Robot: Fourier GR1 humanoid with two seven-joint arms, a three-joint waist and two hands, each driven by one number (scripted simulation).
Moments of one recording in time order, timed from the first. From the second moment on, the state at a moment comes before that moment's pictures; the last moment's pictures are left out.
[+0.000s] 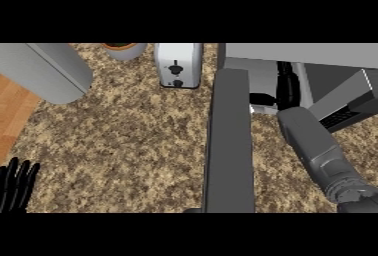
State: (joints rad) left arm 0.42 0.11 0.22 -1.83 0.20 -0.33 -0.41; right arm -0.98 -0.20 -0.15 -0.09 0.17 -0.67 -0.78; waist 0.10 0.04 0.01
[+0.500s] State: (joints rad) left arm 0.50 0.09 0.20 -1.89 0.18 -0.34 -0.41; right arm -0.87 -0.15 -0.21 -0.13 0.11 -0.47 -0.91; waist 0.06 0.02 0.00
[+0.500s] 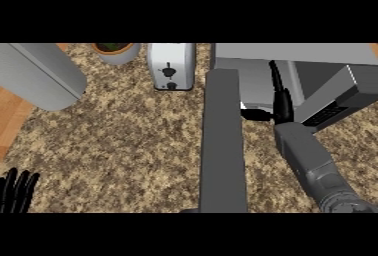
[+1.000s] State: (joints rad) left arm 0.55 0.07 0.09 -1.91 0.15 -0.42 -0.41; right arm -0.76 -0.08 -0.23 -0.17 0.06 -0.25 -0.99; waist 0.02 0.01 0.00
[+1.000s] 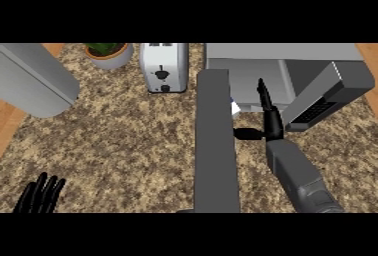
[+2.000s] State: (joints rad) left arm 0.41 0.03 -0.13 -1.88 -0.07 -0.42 -0.32; right arm -0.27 -0.11 -0.14 -0.68 -0.03 0.13 -0.98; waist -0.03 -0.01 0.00
